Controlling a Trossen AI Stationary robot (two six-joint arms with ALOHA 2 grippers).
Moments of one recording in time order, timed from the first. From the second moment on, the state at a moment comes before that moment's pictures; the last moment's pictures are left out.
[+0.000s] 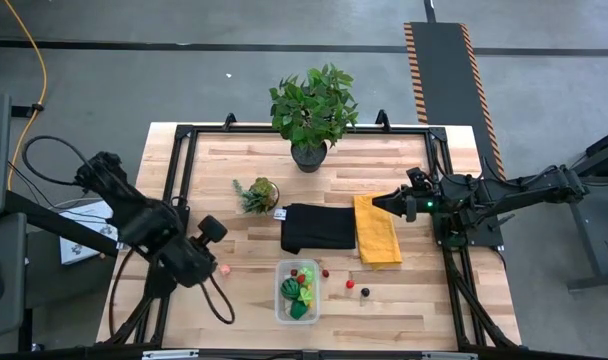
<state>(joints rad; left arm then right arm) -0.59 1.43 1.66 -1.57 -0.05 -0.01 0.16 0.62 0.51 -0.04 0.20 1.00</state>
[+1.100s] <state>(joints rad) -0.33 0.97 0.87 -1.19 0.14 0.15 0.16 0.62 0.51 -0.03 0.32 1.07</state>
